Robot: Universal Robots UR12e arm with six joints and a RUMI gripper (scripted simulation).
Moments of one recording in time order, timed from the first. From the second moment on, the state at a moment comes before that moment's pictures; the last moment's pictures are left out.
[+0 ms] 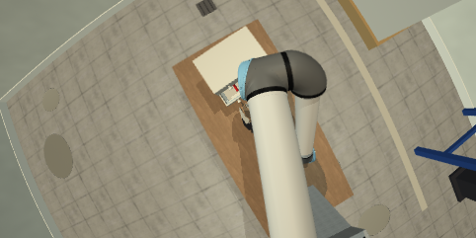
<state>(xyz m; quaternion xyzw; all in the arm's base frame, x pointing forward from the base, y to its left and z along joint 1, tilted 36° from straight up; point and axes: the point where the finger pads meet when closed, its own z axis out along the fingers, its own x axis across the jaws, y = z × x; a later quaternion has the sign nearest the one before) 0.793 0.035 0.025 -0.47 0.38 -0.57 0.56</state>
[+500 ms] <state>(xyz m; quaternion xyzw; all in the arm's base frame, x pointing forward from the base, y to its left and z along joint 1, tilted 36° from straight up) 0.798 0.036 0.029 -0.47 0.38 -0.57 0.56</state>
